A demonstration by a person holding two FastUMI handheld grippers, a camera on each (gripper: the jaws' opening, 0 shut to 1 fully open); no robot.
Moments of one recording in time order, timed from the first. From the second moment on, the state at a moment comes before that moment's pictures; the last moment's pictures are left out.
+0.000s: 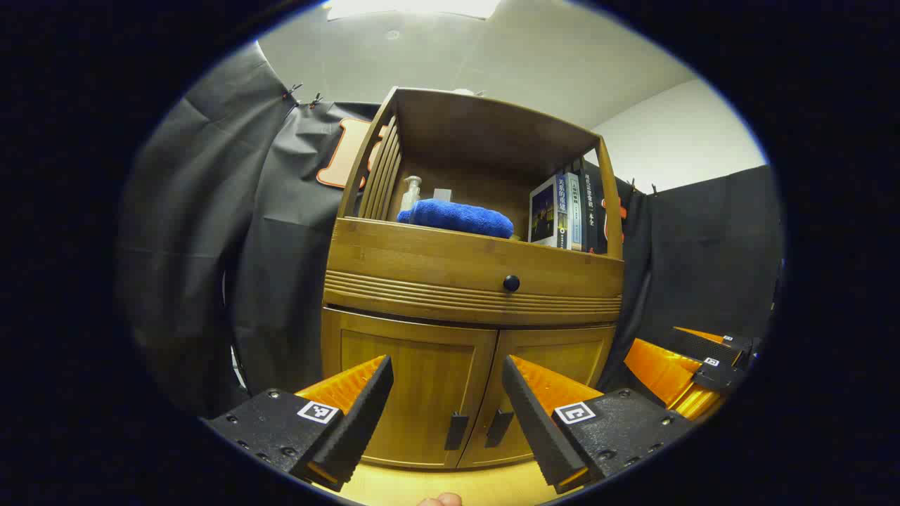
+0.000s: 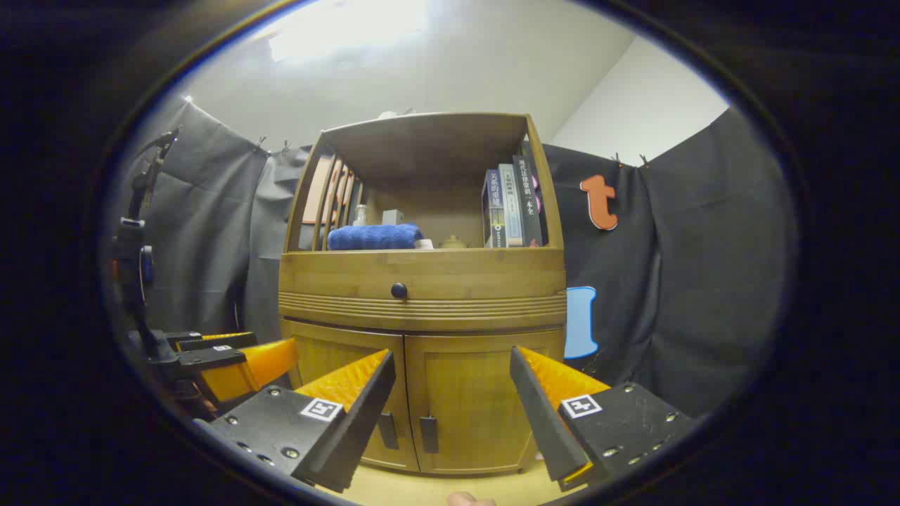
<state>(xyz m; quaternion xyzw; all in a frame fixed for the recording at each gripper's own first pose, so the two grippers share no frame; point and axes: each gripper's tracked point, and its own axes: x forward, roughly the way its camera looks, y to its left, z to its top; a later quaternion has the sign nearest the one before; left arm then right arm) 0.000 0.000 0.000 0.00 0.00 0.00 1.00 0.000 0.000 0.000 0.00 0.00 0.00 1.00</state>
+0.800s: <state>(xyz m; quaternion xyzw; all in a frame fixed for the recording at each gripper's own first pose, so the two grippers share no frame) 0.003 -0.005 0.004 0.00 -0.01 0.00 1.00 0.003 -0.002 -0.004 -0.01 0.00 0.02 1.00</state>
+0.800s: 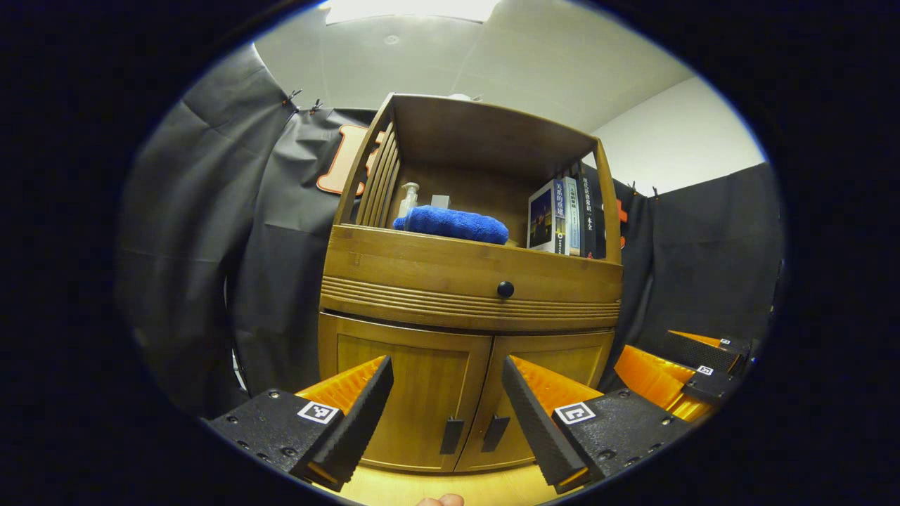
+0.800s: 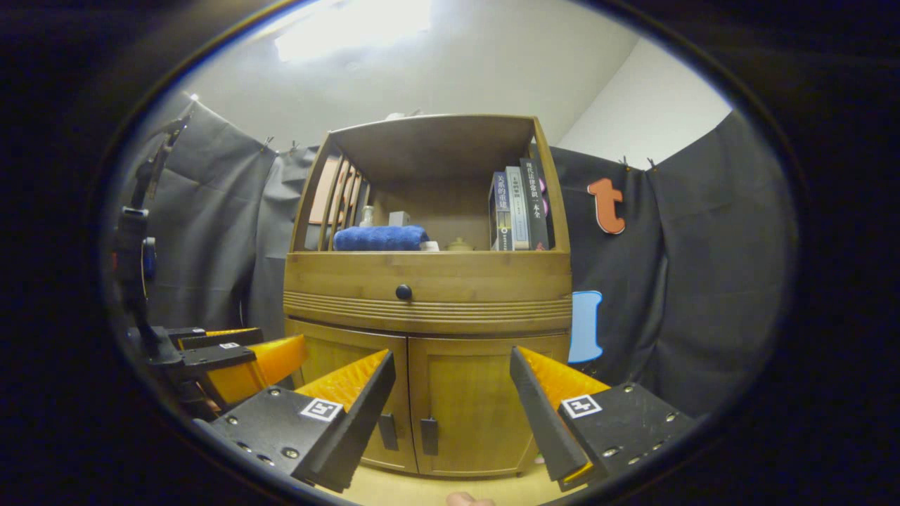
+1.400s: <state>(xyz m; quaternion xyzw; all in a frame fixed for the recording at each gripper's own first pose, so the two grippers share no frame) 0.002 -0.010 0.004 0.01 -0.01 -0.01 1.00 0.004 -0.014 -0.006 0.00 0.00 0.01 1.00</state>
